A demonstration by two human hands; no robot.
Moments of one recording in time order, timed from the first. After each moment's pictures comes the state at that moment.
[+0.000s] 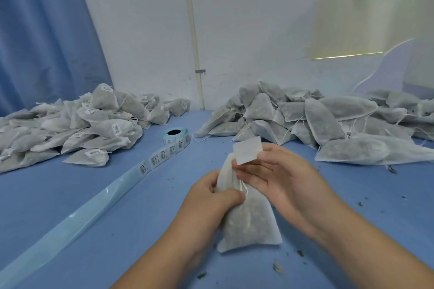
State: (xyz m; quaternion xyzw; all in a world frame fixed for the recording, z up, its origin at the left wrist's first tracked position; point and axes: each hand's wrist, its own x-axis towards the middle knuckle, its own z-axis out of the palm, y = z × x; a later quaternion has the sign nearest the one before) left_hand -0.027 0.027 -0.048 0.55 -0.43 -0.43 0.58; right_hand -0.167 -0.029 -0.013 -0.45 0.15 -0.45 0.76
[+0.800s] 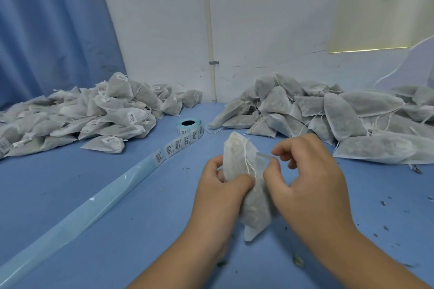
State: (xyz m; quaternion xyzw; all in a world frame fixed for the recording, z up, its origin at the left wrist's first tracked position) left_hand -0.030 0.030 -0.053 0.53 -0.36 -0.38 0.67; right_hand -0.150 -0.006 -0.033 -0.74 0.36 -0.57 0.02
